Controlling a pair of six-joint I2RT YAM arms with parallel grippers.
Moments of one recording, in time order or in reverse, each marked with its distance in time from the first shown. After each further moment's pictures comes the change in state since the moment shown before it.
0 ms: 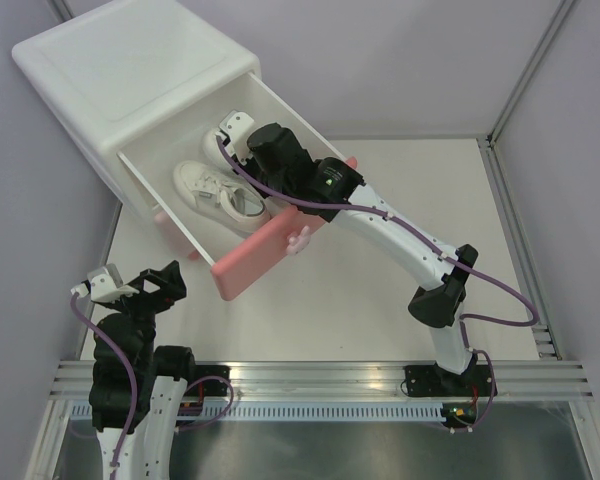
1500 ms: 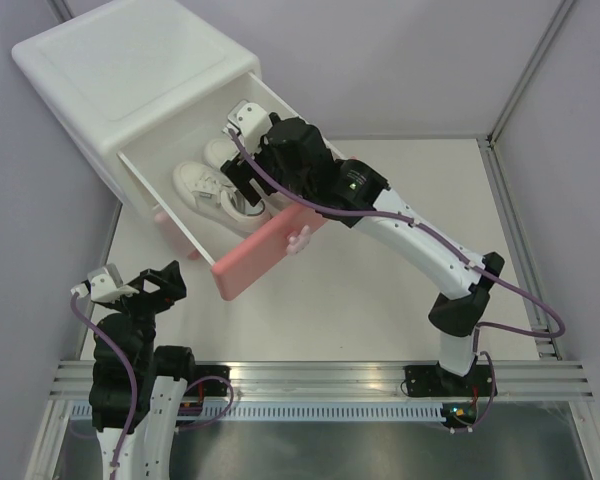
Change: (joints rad) left arm 0.000 0.000 0.000 0.000 0.000 0.000; right arm 0.005 -0.126 -0.092 0.106 -0.089 -0.005
